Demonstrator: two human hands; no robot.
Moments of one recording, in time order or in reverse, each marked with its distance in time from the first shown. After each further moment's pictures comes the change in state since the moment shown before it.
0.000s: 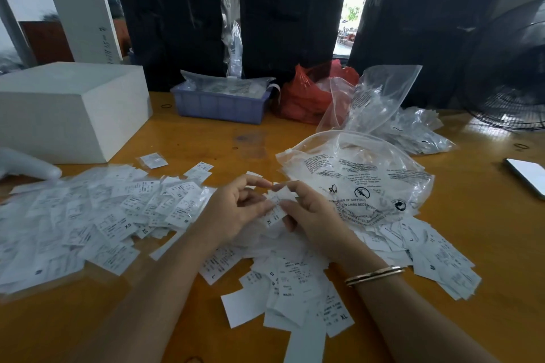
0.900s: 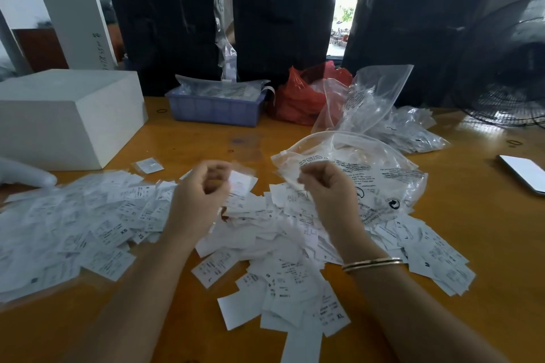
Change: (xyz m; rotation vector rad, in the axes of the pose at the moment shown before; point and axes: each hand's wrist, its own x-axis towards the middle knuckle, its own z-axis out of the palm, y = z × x) left_hand 0.002 0.005 -0.021 0.259 0.411 0.039; right_hand 0.010 -0.012 -0.015 0.014 0.528 -0.051
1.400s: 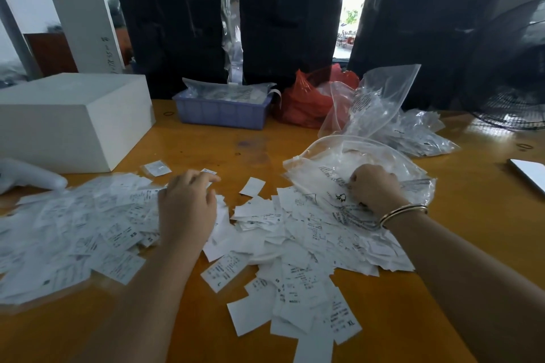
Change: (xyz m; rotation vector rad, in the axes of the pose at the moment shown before) left_hand 0.006 -0.020 -0.010 0.750 0.170 0.135; right_hand 0.083 0.041 -0.055 -1.214 -0.168 0.198
